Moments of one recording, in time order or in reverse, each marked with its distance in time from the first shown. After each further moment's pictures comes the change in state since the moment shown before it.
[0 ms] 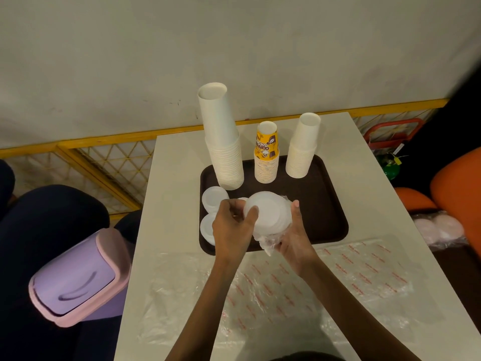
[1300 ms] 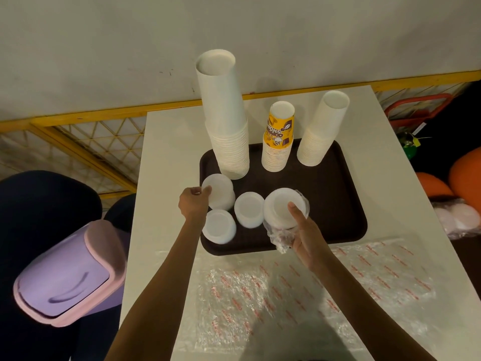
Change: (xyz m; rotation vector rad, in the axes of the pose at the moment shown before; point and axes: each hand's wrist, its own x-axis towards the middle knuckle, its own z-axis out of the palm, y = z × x) left_hand 0.158 -0.104 -0.012 0.053 0.147 -0.461; right_hand 0.029 -0.010 0.011 -0.163 0.124 -0.152
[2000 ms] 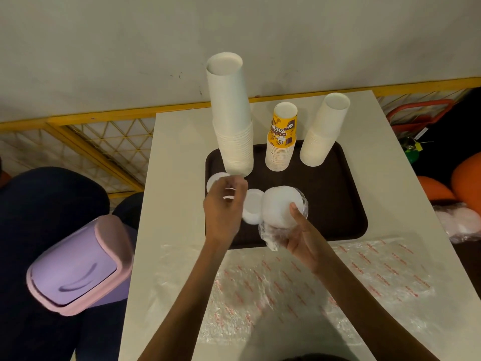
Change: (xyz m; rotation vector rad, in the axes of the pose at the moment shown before) left_hand -0.119 0.028 -0.021 -0.128 -0.116 0.571; right_hand -0.014 0.005 -0.006 0.123 -0.148 0.221
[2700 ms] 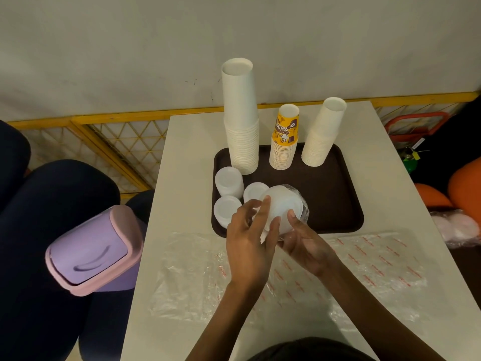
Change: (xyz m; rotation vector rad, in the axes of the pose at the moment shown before) left_hand -0.106 -0.006 -0.003 0.277 0.132 0.511; right_hand -0.037 0.022 -0.004 0.020 -0.280 0.042
